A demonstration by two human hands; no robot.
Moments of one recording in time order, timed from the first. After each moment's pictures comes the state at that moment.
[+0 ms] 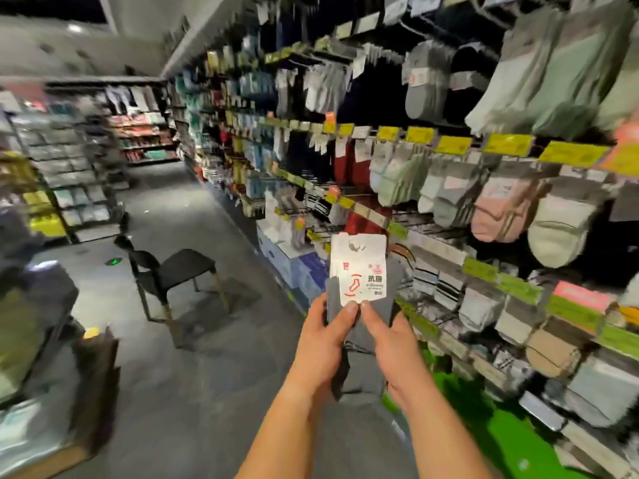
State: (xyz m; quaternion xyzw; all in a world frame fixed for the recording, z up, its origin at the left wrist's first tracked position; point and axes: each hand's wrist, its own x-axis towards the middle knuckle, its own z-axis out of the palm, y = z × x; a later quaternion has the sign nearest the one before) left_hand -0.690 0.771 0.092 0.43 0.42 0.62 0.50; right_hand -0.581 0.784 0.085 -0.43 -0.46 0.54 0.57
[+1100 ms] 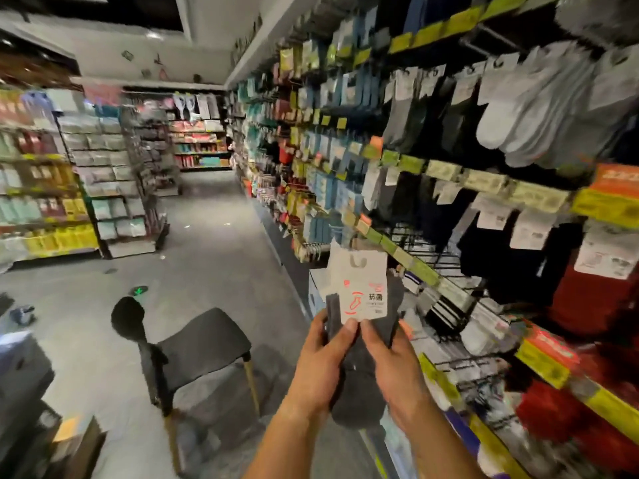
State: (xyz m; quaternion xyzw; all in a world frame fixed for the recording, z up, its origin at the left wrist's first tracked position) left_hand -1.122 1.451 0.105 0.33 0.40 0.68 0.52; right_hand -1.022 1.491 0.091 -0.41 -0.53 0.52 0.53
